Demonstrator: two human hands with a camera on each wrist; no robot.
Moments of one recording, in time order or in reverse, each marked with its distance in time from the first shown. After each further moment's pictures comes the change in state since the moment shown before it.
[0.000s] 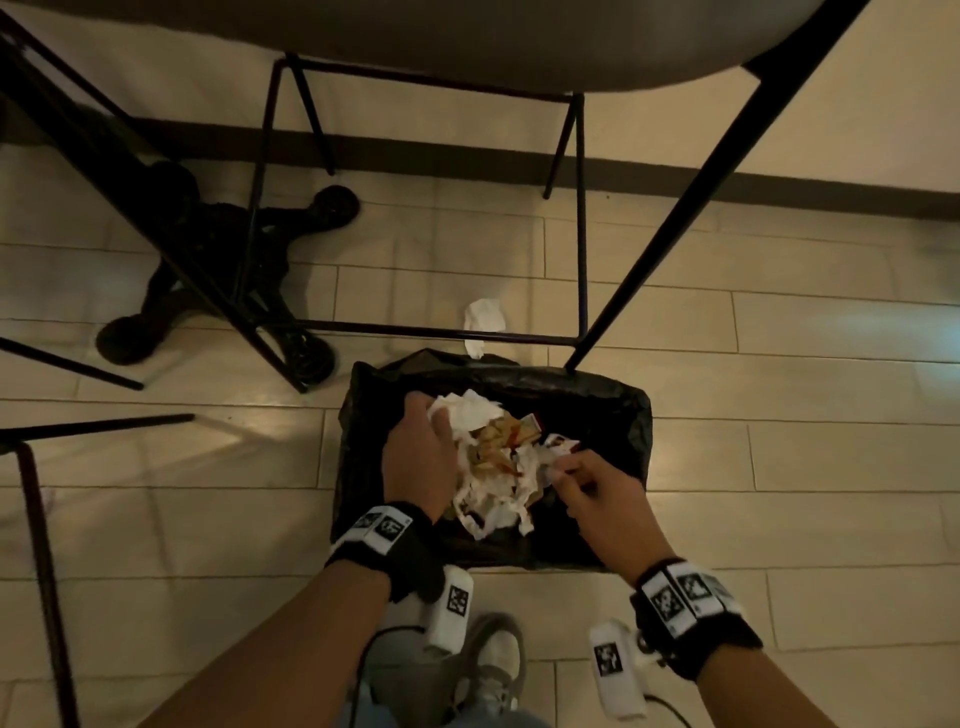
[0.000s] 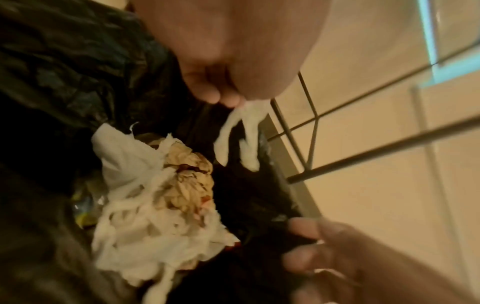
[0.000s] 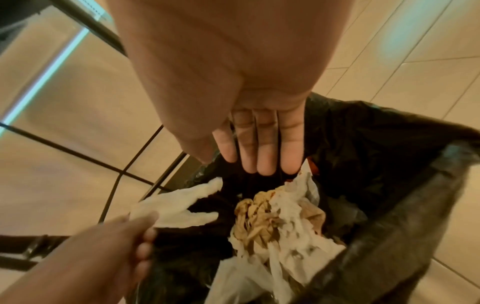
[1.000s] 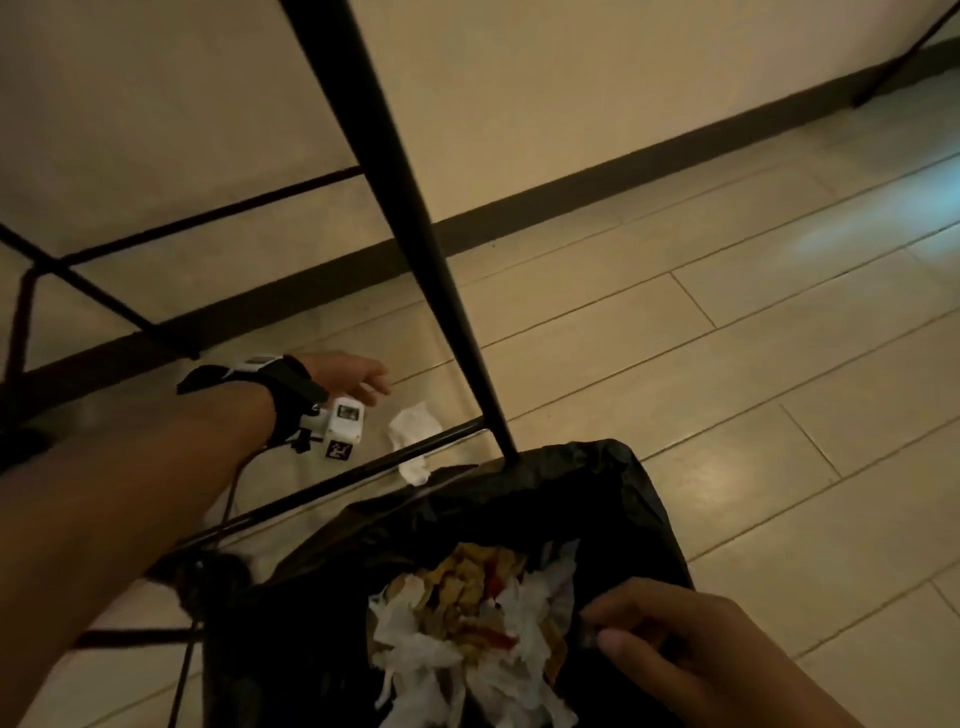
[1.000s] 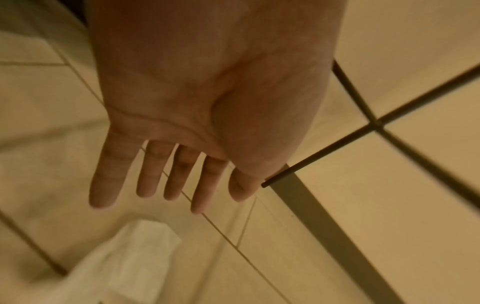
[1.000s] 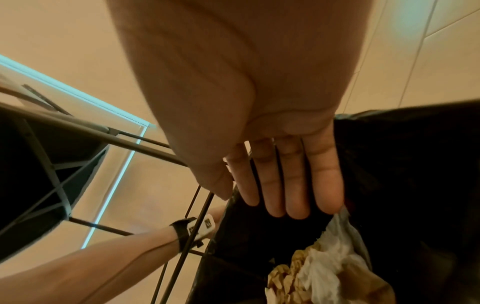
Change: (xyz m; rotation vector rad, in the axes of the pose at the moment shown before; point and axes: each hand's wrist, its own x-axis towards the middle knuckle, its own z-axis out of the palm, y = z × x) left_hand 0.310 0.122 0.057 0.260 -0.687 -0.235; right_hand 0.016 0.064 -0.029 0.256 -0.051 -0.084
